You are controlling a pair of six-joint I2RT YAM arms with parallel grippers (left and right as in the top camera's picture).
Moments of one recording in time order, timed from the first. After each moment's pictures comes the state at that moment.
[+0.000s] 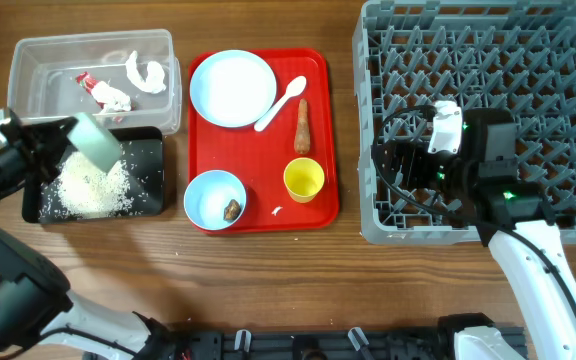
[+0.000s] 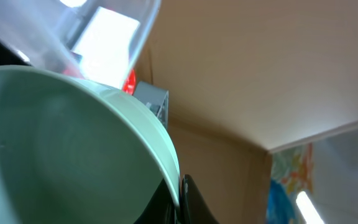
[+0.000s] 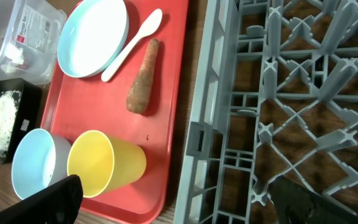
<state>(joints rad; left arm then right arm) 0.76 1.85 1.34 -0.95 1.37 -0.34 0.09 1.16 0.87 -0.56 -0.37 0.20</state>
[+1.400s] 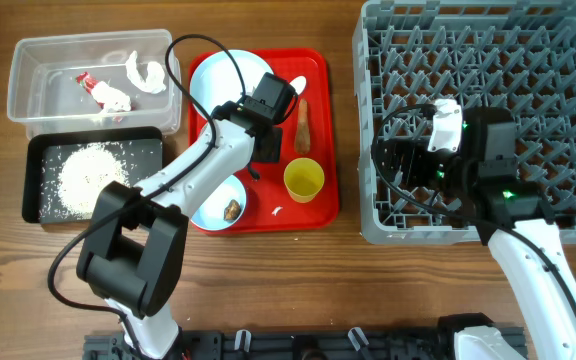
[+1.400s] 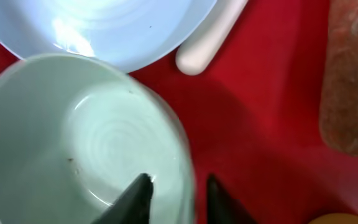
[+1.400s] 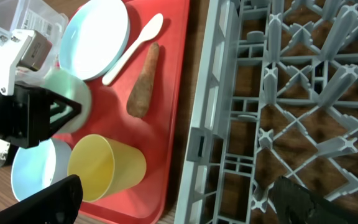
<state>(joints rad) -0.50 1.89 1.33 -0.73 -0.25 -0.34 0.09 1.17 0.87 -0.55 -0.37 0.20</state>
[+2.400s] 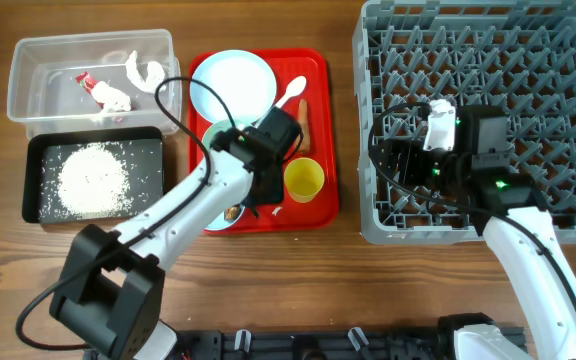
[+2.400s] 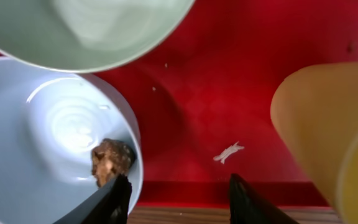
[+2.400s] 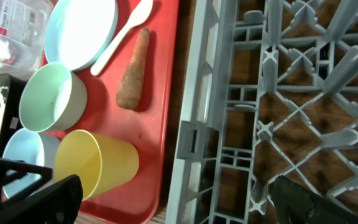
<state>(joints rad) -0.60 1.70 1.19 -0.95 -0.11 -0.64 0.09 1.23 0.87 -0.55 -0.37 0.20</state>
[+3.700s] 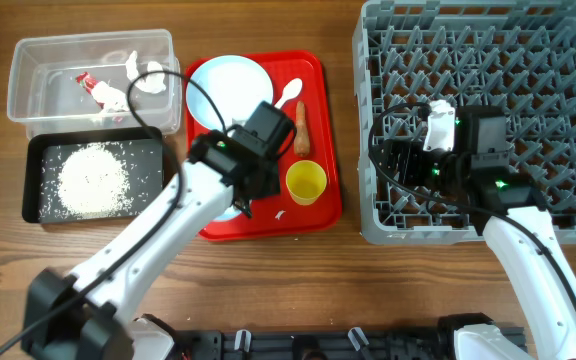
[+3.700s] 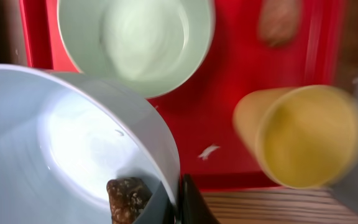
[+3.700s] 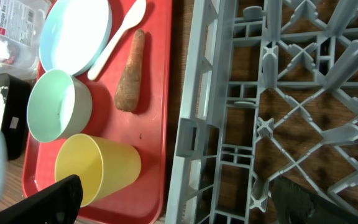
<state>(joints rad) -0.60 1.54 1.26 -1.02 -0.13 -0.68 0.09 1.23 0.87 -0.55 -0.37 0.21</state>
